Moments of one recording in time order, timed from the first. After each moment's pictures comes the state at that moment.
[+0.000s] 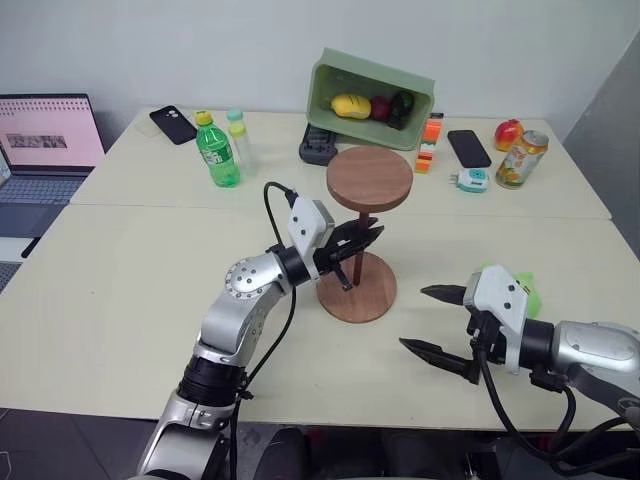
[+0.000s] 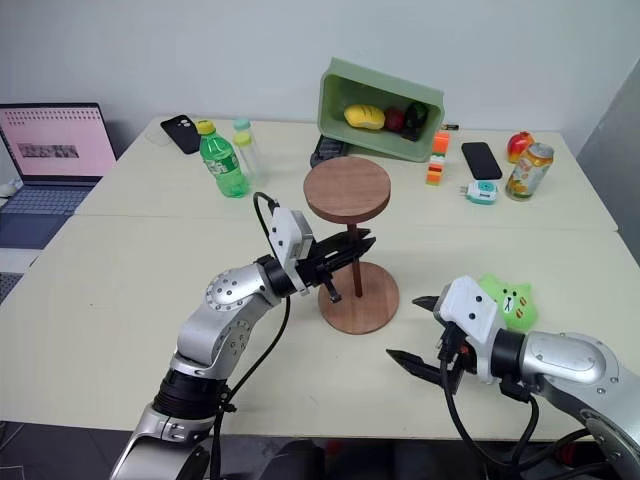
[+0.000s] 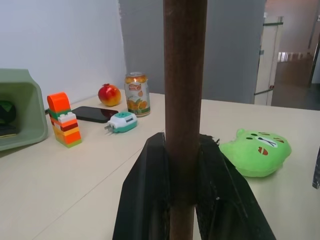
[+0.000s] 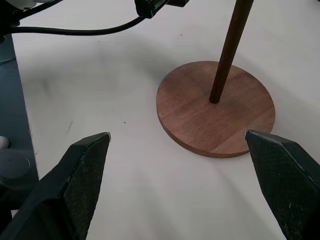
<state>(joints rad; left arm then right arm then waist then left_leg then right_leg) -0.46 0.27 -0.17 -0.11 -0.33 0.23 -0.73 -0.02 -0.89 -0.12 -0.89 0.77 0.87 0.56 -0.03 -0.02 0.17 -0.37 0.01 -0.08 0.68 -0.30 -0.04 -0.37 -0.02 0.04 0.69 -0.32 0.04</state>
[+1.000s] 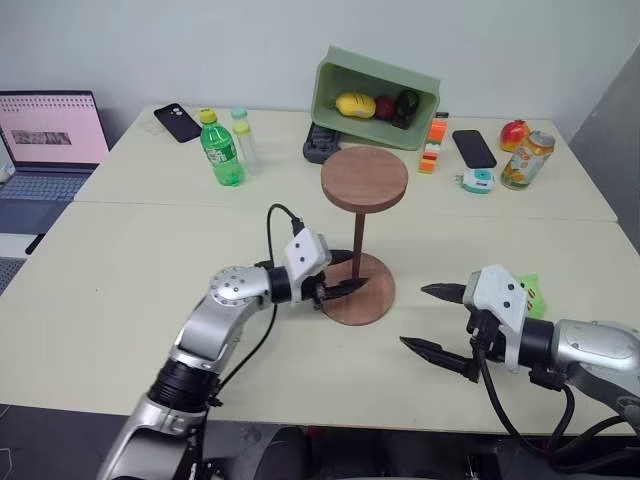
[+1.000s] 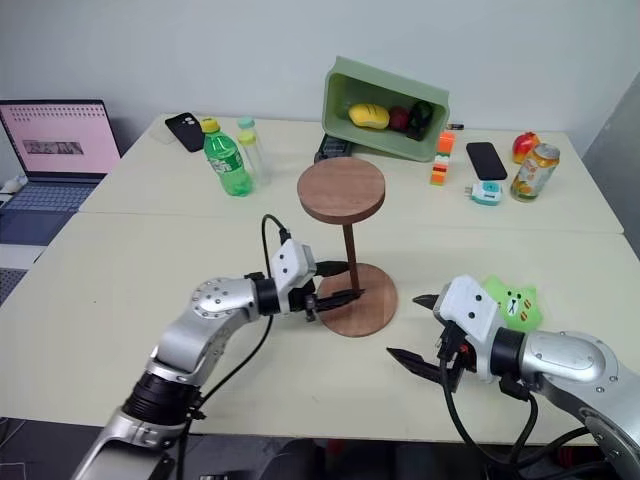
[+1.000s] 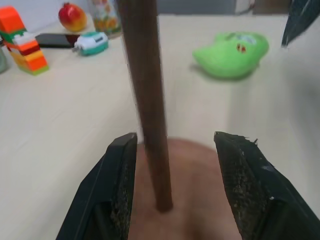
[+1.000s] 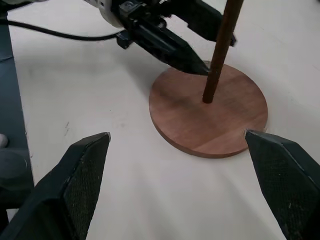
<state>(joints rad) -0.44 0.50 -0.23 -0.07 -0.25 0.26 -0.92 -0.02 -0.89 -0.11 -0.88 0.74 0.86 0.57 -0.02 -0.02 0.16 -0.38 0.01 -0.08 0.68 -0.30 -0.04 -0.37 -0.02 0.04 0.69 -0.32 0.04</state>
